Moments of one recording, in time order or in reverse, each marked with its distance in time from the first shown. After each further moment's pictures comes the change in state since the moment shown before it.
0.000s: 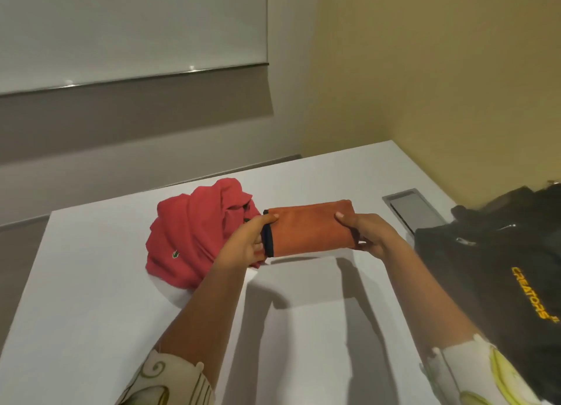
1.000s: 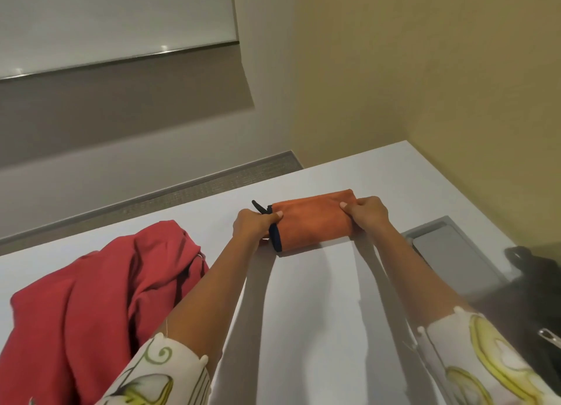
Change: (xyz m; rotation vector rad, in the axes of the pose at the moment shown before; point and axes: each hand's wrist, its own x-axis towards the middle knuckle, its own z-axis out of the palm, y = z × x) left_hand 0.272 0.078 0.110 0.403 0.238 0.163; right_hand 0.288 -0.043 -0.045 -0.341 0.310 -0.129
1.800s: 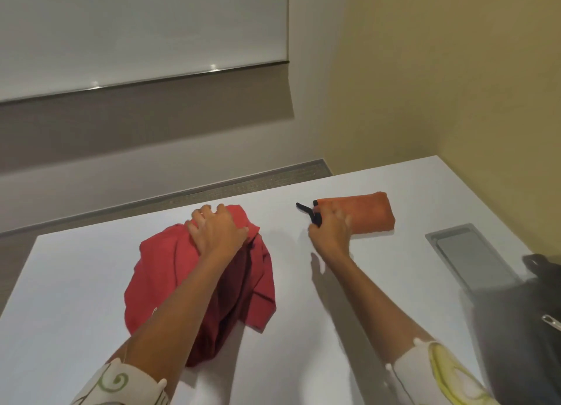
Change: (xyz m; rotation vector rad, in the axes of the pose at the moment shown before) left_hand -0.100 -0.043 -0.166 0.989 0.583 0.266; right_hand -0.164 -0.053 0.104 -0.333 0.052 -0.418
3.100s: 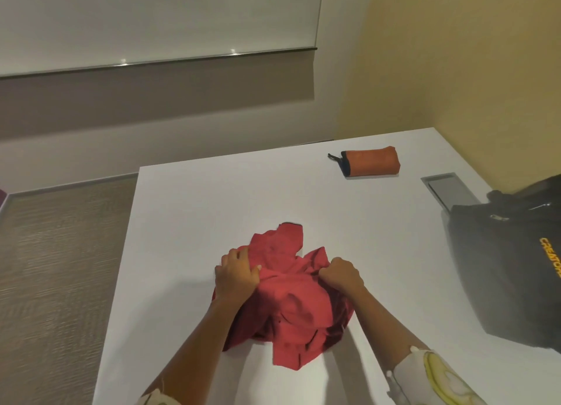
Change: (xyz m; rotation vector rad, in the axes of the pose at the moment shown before) left_hand -0.268 -0.233 -0.001 -0.217 -0.216 0.178; right_hand -0.327 -0.016 0.009 -0.226 -0.475 0.320
